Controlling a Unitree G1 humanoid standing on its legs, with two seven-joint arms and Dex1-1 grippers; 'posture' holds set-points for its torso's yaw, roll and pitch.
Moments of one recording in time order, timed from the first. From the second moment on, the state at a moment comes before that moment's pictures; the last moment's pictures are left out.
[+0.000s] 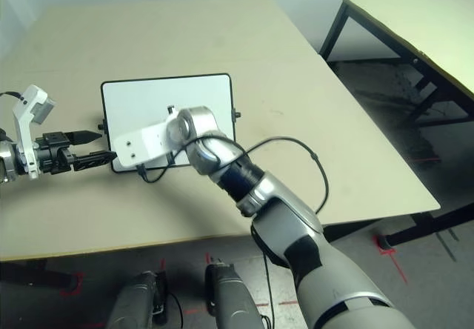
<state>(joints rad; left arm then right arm) -0.42 0.87 0.14 -0.16 -0.59 0.89 -0.86 -1.18 -0.10 0.61 0.55 -0.62 0.29 0.87</state>
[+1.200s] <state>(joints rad) -0.58 0.62 0.45 0.56 -0.33 -0.03 -0.42 -1.05 -0.40 -0.16 0.68 -0.23 0.85 0.30</state>
